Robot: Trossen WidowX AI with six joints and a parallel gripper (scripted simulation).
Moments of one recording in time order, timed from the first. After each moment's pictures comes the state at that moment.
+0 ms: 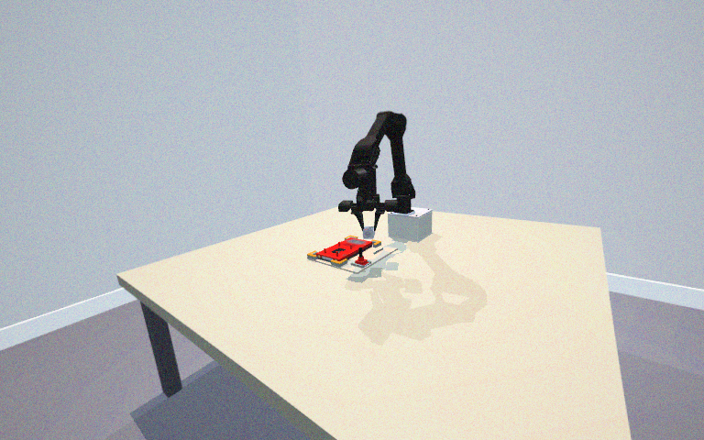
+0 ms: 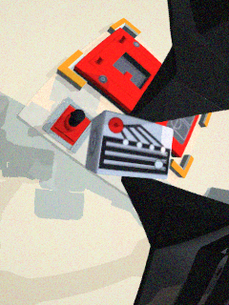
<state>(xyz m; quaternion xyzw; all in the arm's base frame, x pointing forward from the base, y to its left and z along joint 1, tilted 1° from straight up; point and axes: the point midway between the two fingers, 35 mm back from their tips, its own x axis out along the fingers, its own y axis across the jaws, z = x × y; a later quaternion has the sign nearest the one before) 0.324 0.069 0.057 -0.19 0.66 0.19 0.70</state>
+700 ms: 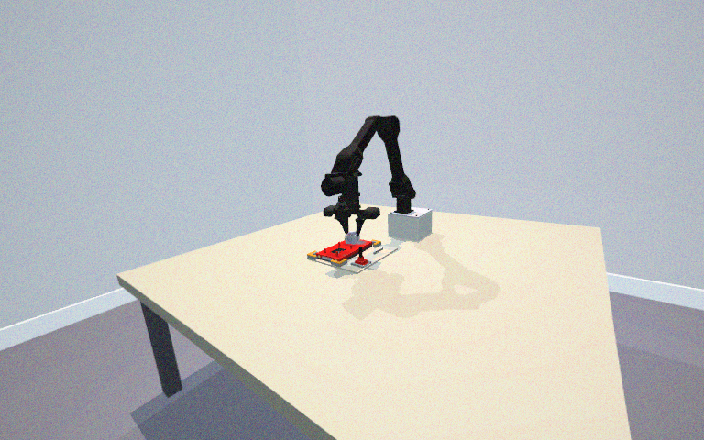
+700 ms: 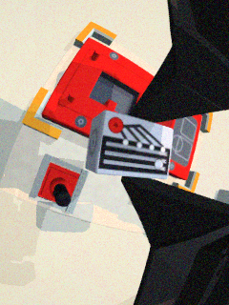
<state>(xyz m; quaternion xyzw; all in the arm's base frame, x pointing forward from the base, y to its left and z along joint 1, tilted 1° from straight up) 0.344 0.010 0.034 -0.12 0.68 0.11 0.71</state>
